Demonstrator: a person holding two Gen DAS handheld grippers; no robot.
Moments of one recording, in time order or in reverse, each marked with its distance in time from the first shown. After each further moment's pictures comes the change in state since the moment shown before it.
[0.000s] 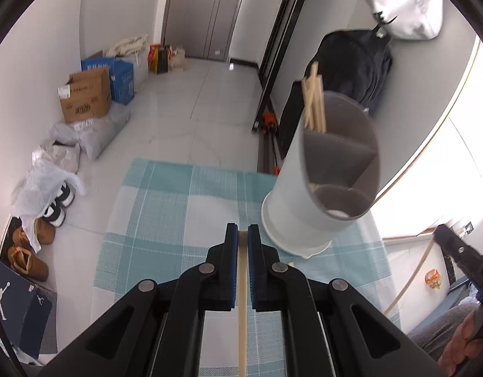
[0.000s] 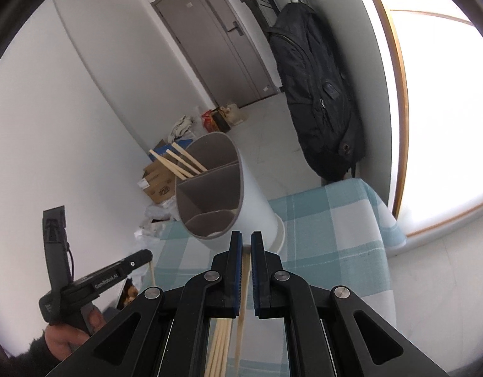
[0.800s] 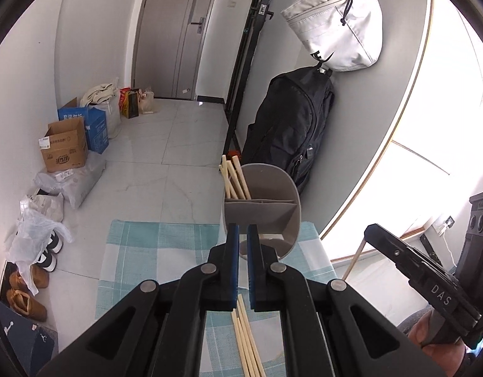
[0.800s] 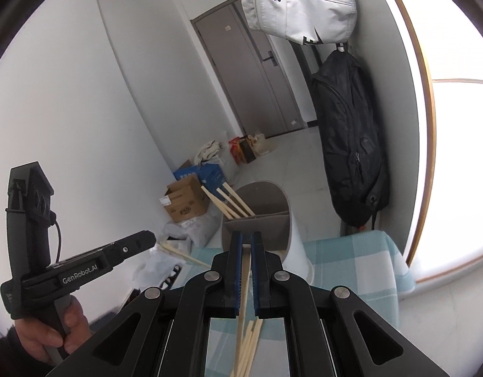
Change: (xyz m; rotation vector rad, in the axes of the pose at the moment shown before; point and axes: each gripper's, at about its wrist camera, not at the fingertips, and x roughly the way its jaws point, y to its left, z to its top) left arm -0.044 -0.030 0.033 0.100 -0.132 -0.113; right arm -0.014 0.032 0.029 -0.108 -0.128 0.078
